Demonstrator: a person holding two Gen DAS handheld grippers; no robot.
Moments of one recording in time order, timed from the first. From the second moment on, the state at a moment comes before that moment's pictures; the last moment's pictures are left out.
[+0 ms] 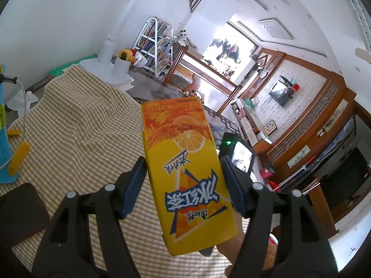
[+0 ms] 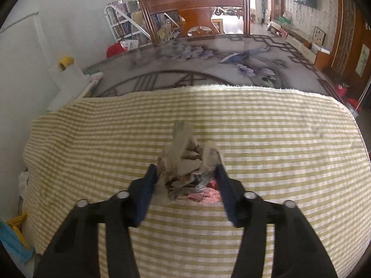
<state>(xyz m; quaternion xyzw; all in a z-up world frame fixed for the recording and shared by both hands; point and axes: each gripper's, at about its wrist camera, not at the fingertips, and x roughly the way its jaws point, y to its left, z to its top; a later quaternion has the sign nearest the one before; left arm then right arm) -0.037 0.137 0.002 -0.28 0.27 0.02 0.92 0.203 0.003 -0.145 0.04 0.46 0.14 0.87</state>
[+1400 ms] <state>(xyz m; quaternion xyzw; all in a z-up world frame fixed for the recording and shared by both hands) -0.027 0.117 -0.007 -0.23 0.30 0.02 0.92 0.038 -0.110 -0.100 0.12 0.45 0.25 0.85</state>
